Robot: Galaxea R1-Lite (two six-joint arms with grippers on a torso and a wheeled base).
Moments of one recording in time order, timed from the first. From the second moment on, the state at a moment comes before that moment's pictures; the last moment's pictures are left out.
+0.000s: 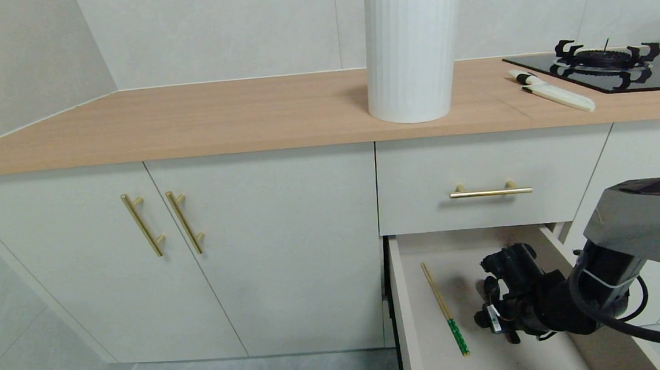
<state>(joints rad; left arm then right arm) 0.00 0.00 0.00 0.00 -0.02 0.00 0.34 2.28 -0.78 -0.51 -0.25 0.19</state>
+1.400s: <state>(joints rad) 0.00 0.00 0.00 0.00 -0.02 0.00 0.38 1.61 -0.73 0.11 -0.17 0.10</state>
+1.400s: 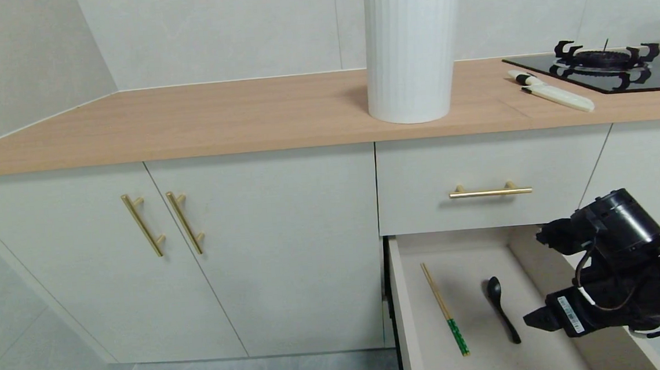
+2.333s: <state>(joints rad) 0.00 0.00 0.00 0.00 -0.02 0.00 0.40 1.58 -0.73 0.13 -0.17 0.10</state>
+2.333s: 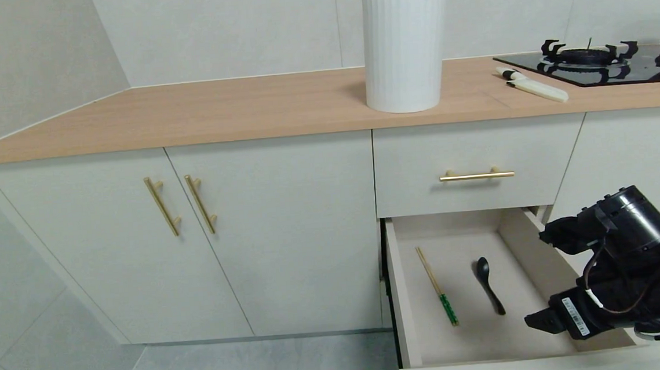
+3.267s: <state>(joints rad) 0.00 0.00 0.00 0.00 -0.02 0.00 0.57 1.58 -0.73 0.35 -0.15 0.09</state>
